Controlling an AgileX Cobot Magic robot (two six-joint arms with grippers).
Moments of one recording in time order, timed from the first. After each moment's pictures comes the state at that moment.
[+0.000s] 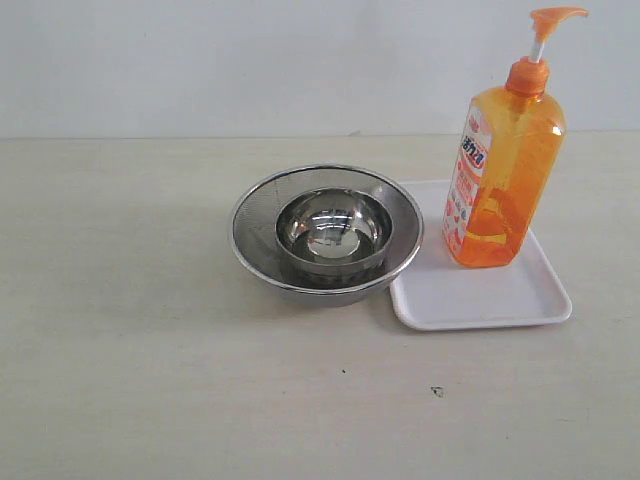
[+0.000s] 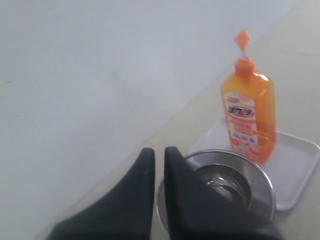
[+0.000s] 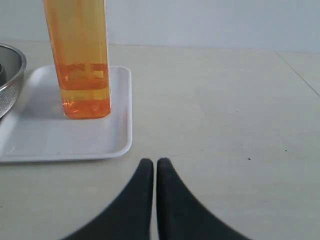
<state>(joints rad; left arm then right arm) -0.44 0.92 -1.01 -0.36 0.44 0.67 -0.01 0.01 0.00 -0.01 0.35 -0.02</state>
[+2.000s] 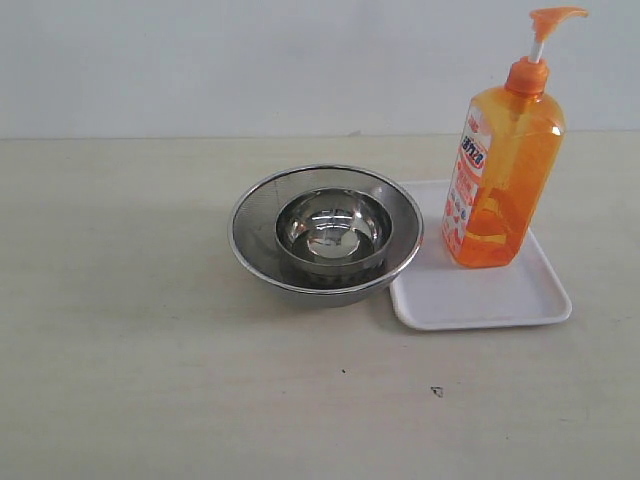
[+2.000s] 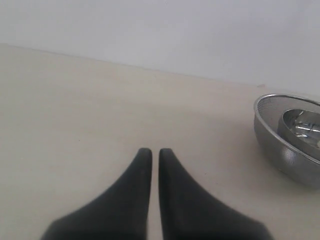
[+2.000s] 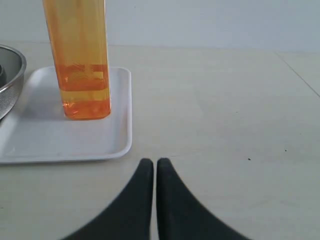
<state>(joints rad) 0.01 0.00 0.00 -0.14 0.30 -0.04 -0.01 0.01 0.00 -0.01 0.35 -0.02</state>
